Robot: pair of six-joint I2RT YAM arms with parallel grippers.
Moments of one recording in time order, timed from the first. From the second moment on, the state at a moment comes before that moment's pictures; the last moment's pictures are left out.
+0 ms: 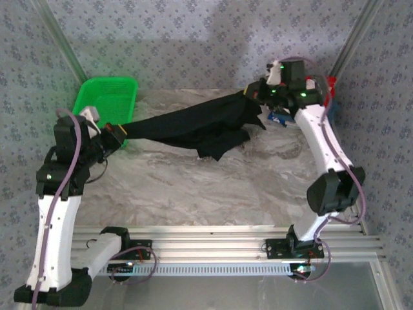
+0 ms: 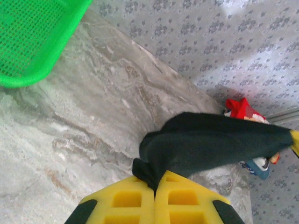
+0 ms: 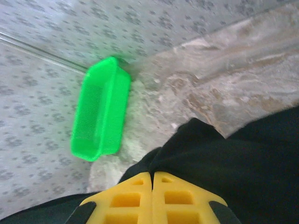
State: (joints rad) left arm -0.12 0.94 1.39 -0.96 0.16 -0.71; right arm 0.17 1.65 1.76 -0.67 -0.57 0.60
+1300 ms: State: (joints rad) left arm 0.14 1.27 1.39 -0.84 0.40 -0.57; right arm 0.94 1.72 1.41 -0.46 -0.71 0.99
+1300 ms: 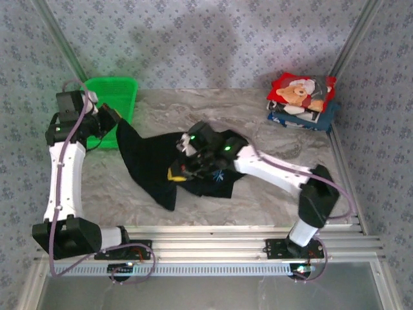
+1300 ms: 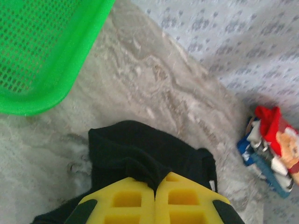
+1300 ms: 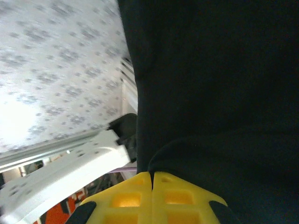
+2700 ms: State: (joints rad) left arm 0.07 0.90 1.12 -0.80 0.46 -0.52; right arm 0.57 2.52 2.28 -1.03 -0.13 0.03
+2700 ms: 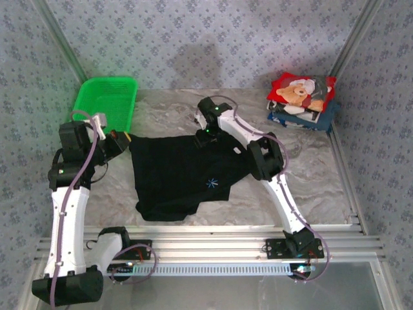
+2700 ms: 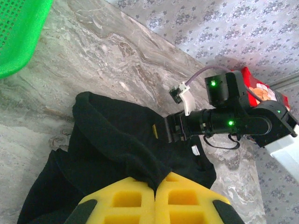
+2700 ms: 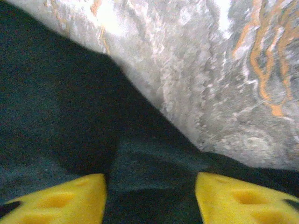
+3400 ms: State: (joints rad) left arm 0.07 1.21 1.49 -0.66 0.47 -0.55; right arm 0.36 2.03 2.11 -0.66 -0.04 0.18
